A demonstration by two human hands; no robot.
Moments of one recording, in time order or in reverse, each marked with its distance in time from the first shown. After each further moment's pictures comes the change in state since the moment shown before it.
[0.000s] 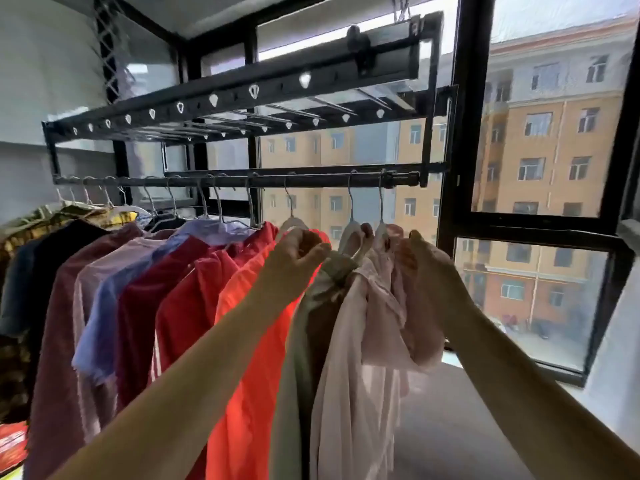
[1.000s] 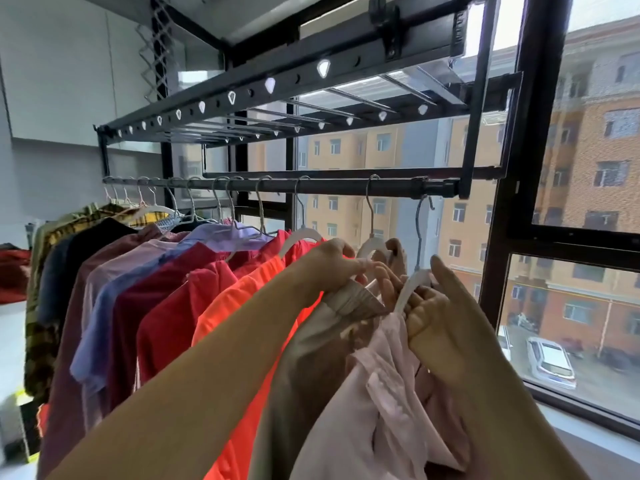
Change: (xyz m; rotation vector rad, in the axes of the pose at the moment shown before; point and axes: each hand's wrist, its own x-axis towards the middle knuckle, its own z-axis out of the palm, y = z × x) left_hand 0.073 -0.005 0.038 0.153 -0.200 -0.287; right_hand 0.023 0.012 -0.005 0.681 -0.299 0.485
